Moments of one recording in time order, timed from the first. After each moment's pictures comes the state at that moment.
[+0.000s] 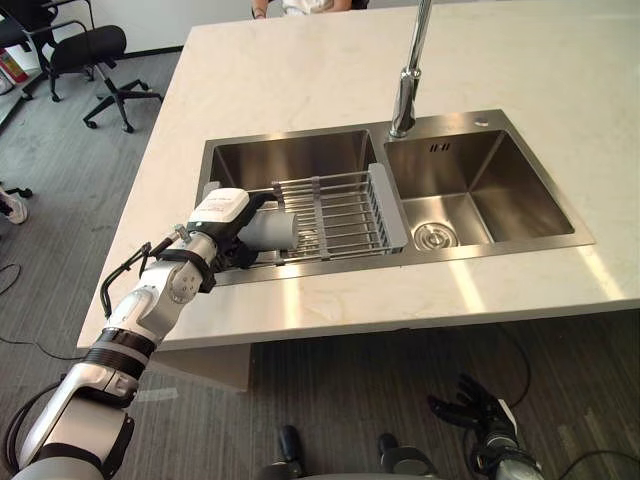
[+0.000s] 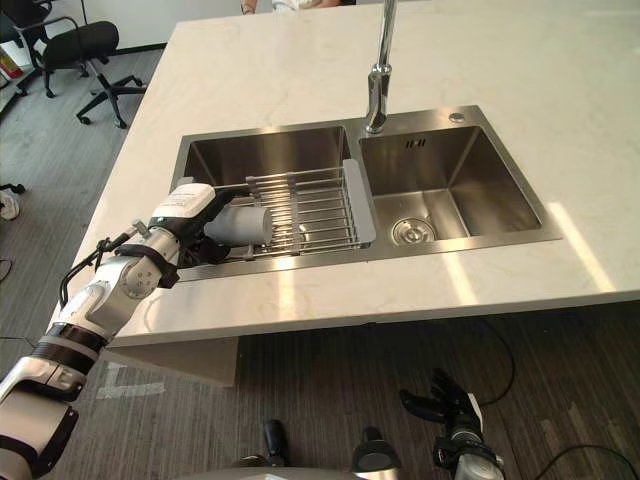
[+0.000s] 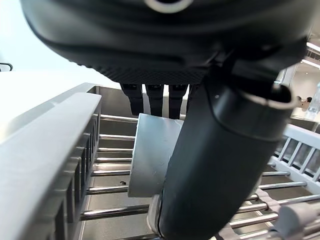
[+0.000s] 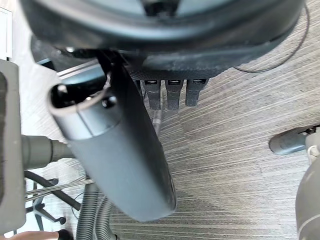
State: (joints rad) left arm -0.57 0.70 -0.32 0.43 0.59 -0.15 -0.04; right arm 0.18 -0.20 -0.22 0.72 0.17 -0.12 0.06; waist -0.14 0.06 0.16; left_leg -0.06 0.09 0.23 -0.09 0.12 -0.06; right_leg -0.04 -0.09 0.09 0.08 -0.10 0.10
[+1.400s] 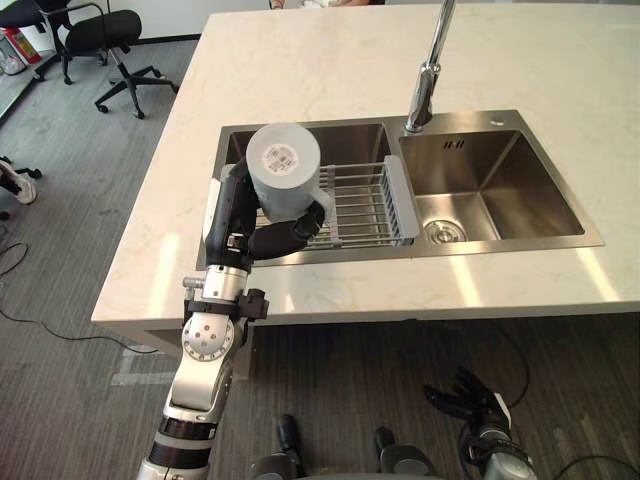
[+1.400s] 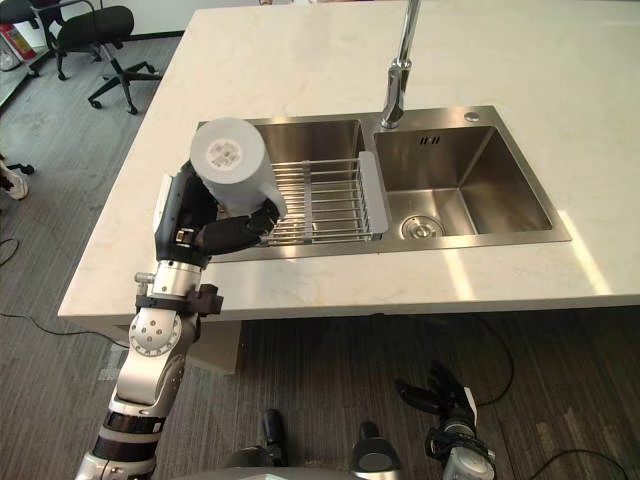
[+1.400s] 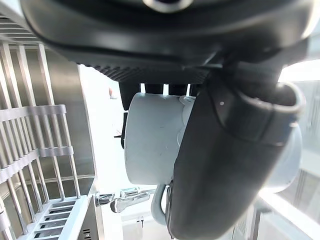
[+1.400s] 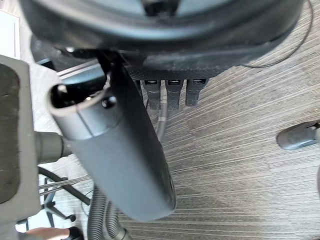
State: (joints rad) left arm -0.04 0.17 -0.08 -0.24 -0.20 -0.19 0.07; right arm 0.20 -0.14 -0.26 0.70 0.18 -0.12 0.03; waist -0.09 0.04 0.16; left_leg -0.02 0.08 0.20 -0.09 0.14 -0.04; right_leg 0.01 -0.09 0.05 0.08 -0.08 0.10
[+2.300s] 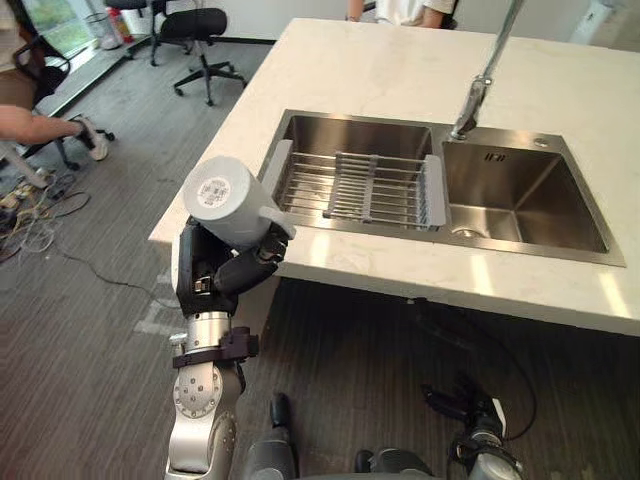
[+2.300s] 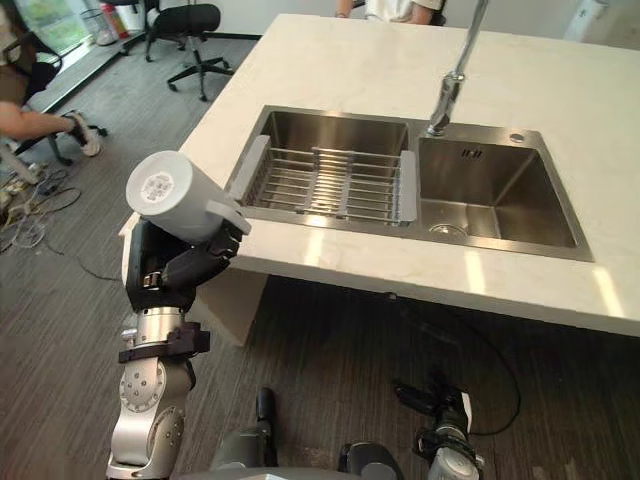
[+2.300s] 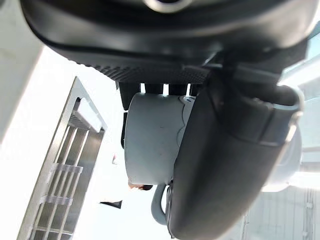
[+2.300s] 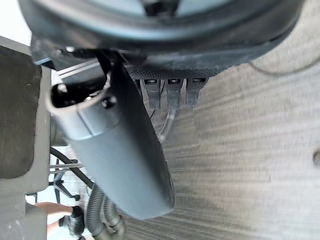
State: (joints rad) left arm 0.17 0.04 -0.10 -0.43 -0.27 -0.20 0.14; right arm 0.24 -0.09 -0.24 0.61 0.20 -0.12 -0.11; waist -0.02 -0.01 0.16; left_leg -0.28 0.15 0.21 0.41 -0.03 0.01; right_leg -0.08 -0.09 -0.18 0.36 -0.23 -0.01
